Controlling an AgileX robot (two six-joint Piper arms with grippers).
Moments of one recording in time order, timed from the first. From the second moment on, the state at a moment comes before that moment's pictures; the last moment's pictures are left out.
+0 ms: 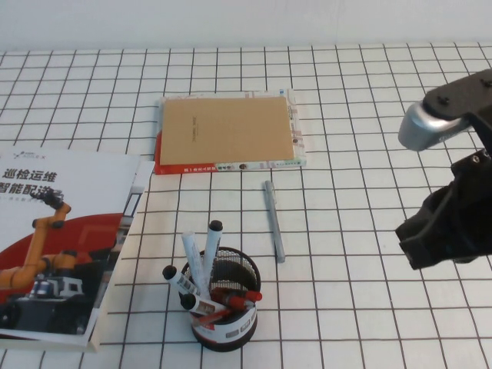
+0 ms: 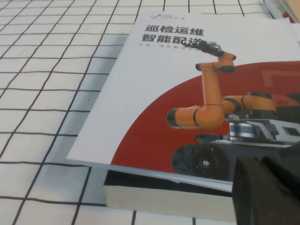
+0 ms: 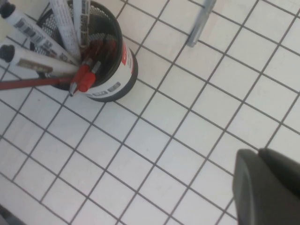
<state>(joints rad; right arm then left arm) 0.60 1.18 -1.14 0.14 1.04 0.03 0.09 -0.01 0.03 -0.07 0.38 0.12</state>
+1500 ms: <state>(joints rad) 0.00 -0.01 0.02 0.07 0.23 -0.05 0.09 -0.01 0.03 -0.07 0.38 0.12</state>
